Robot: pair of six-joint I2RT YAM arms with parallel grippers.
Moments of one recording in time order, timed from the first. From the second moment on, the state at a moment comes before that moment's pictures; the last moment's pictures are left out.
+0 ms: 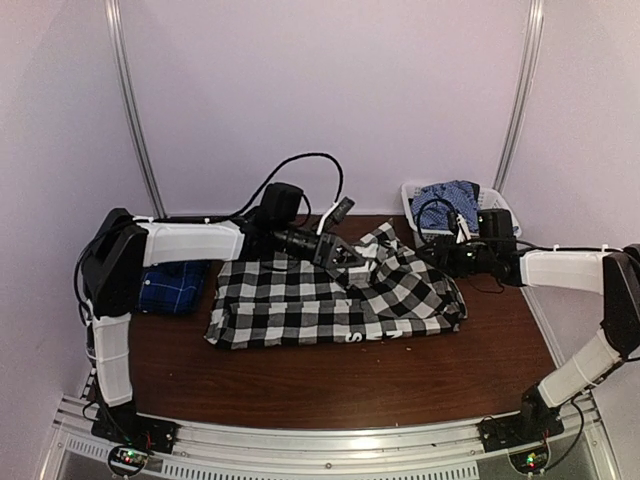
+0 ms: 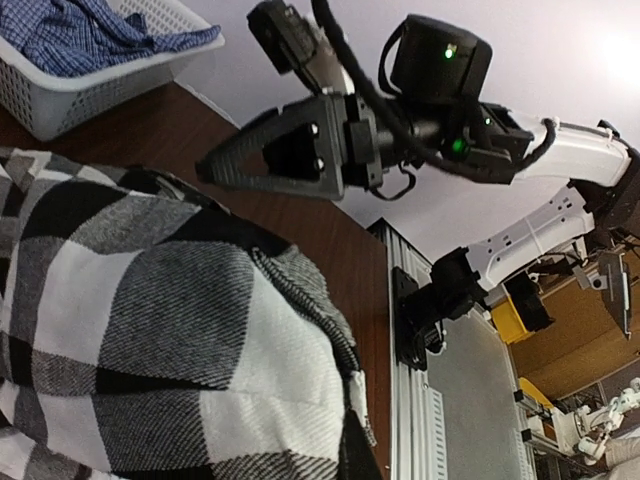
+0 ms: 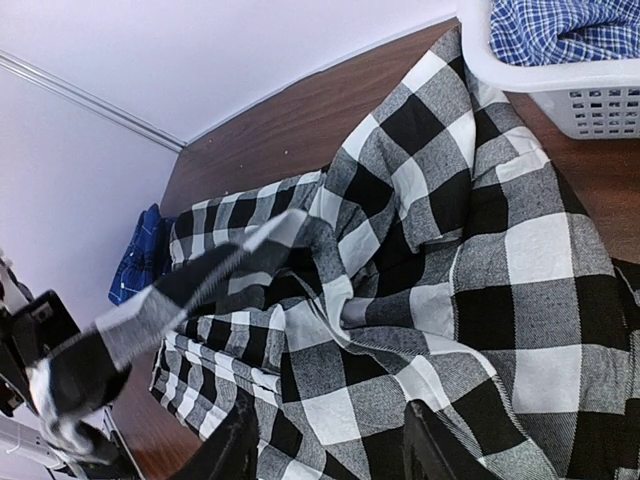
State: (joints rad) left arm -0.74 2.06 1.57 0.12 0.93 -0.42; right arm 0.25 1.48 0.81 0.14 -0.50 0.59
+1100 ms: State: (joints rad) left arm -0.62 1.88 1.12 -0.24 0.89 -0.18; right arm 0.24 1.45 0.74 0.12 -0.45 0.55
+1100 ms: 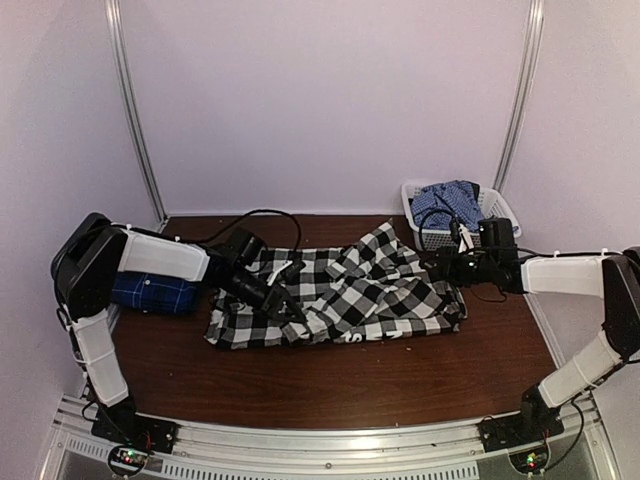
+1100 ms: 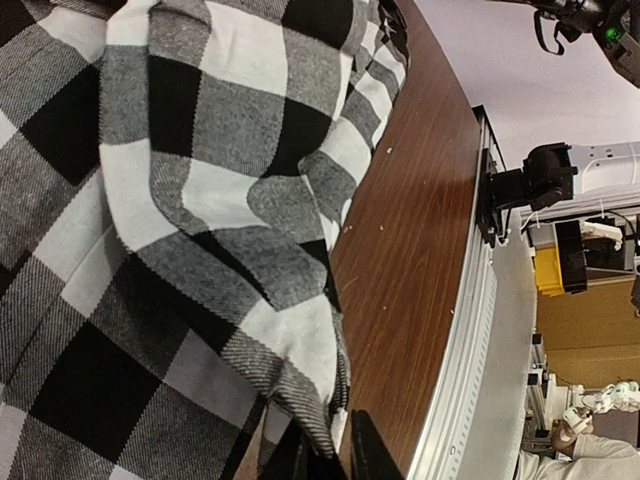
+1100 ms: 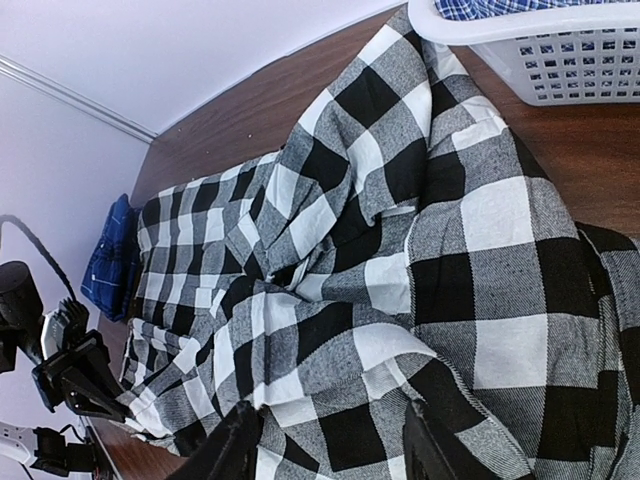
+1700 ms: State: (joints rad) left arm -0.57 1.81 0.80 0.13 0.89 -0.38; right arm 0.24 1.46 0.71 0.13 -0.44 0.55
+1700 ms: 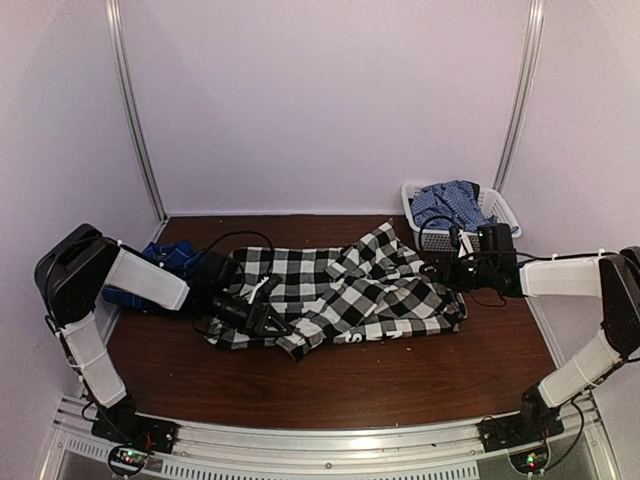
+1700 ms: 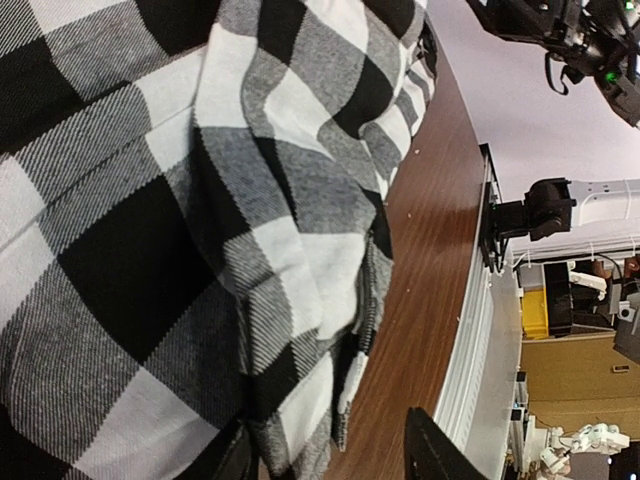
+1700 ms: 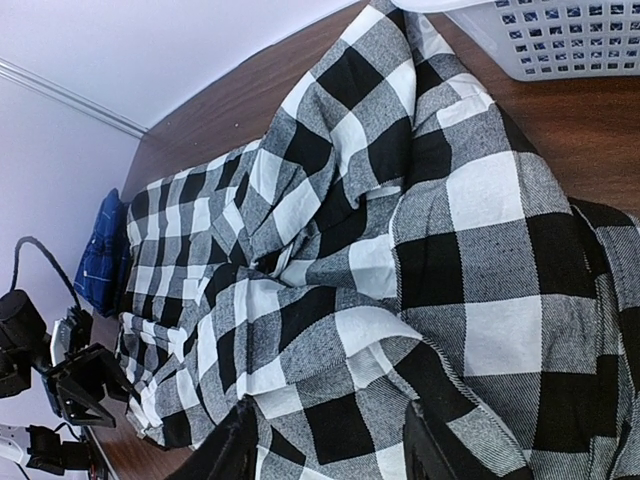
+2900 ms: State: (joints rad) left arm -0.70 1.66 0.62 0.35 0.59 -0.57; right arm 0.25 1.50 0.68 0.19 -0.45 0.56
